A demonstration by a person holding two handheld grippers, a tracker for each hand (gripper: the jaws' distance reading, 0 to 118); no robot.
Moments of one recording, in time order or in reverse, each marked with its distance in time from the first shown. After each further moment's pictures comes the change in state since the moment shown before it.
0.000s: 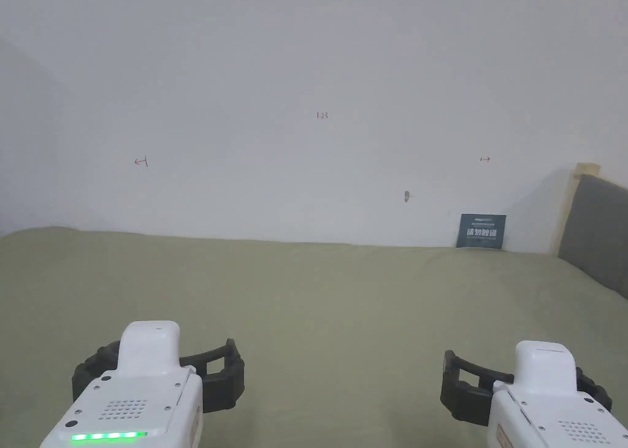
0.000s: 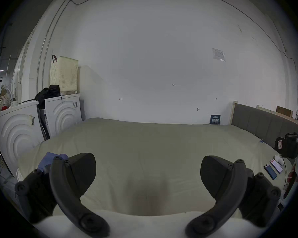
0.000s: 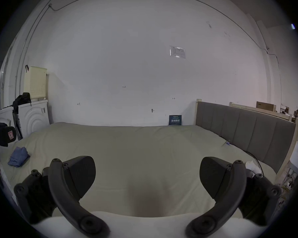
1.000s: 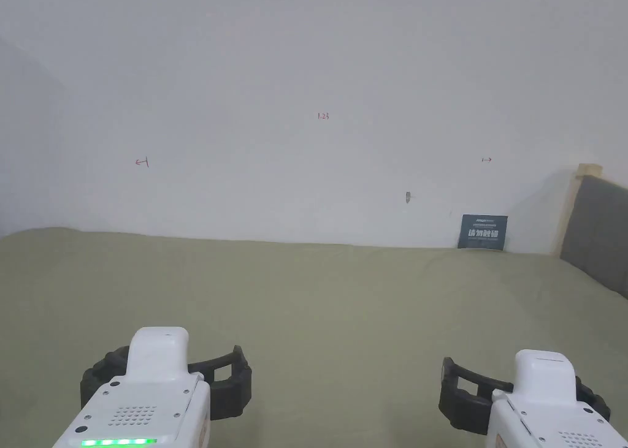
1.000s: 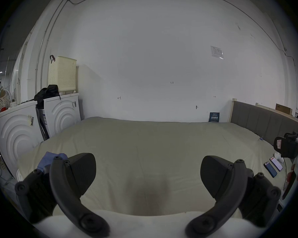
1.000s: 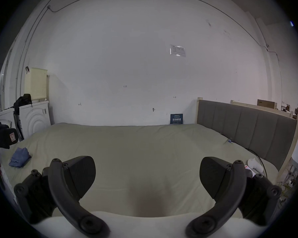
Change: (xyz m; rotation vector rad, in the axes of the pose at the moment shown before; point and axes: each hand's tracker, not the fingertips) left arm 0.003 -0.002 -0.001 -0.014 -0.008 -0.012; right arm -0.002 -0.006 0.001 -0.002 0.009 -0.014
